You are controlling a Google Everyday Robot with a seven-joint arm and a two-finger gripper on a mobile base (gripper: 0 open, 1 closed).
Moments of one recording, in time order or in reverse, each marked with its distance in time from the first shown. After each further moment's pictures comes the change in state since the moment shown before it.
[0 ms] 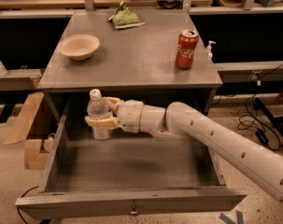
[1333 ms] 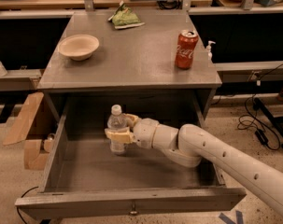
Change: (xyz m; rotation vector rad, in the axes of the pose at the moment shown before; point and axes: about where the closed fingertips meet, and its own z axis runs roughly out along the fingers) arm 0.087 -0.014 -0.052 0.164 0.089 0.126
